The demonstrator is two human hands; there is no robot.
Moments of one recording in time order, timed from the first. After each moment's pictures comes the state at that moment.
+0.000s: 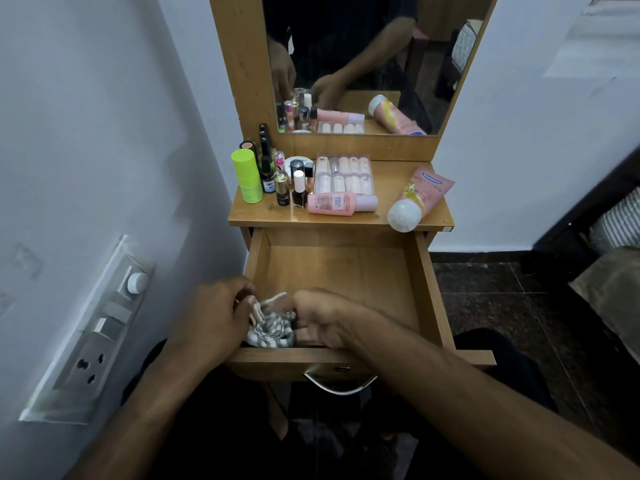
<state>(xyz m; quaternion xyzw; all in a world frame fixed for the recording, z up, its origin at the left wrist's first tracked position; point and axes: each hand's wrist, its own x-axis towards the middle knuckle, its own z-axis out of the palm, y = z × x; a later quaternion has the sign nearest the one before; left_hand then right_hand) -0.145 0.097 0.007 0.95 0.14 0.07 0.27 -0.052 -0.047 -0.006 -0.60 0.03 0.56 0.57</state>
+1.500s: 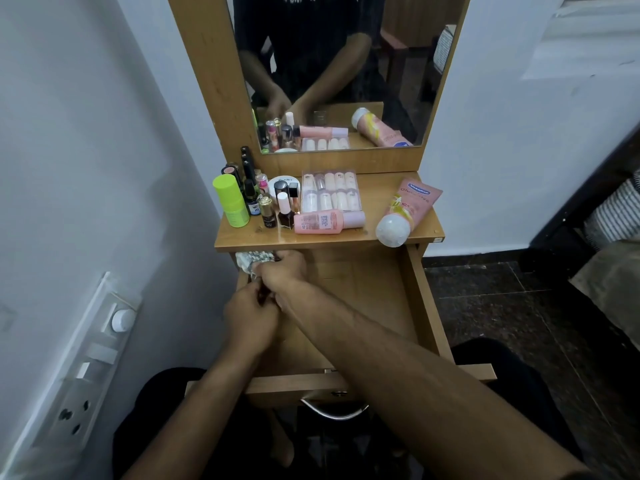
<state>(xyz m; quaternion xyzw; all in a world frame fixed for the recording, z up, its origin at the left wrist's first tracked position) -0.076 0.065 -0.032 0.85 0.27 0.10 0.45 0.009 0.036 -0.026 -0.69 0.12 0.26 0.66</state>
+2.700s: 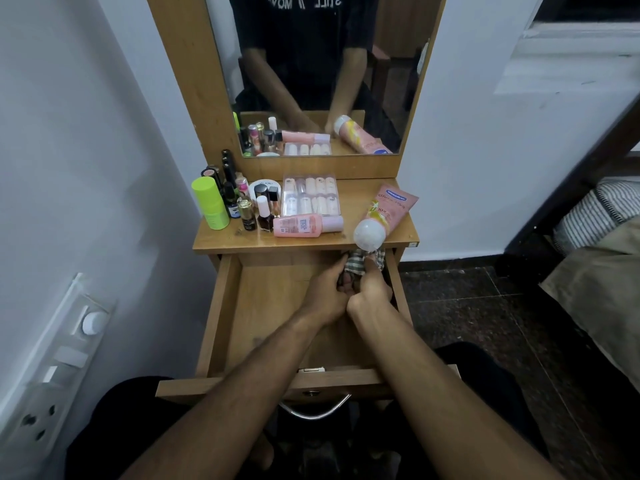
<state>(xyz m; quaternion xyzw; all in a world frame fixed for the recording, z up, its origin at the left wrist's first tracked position) 0.004 -0.038 -0.050 0.84 0.06 -0.01 0.54 0.036 -0.108 -0.029 -0.33 0.42 0.06 0.84</state>
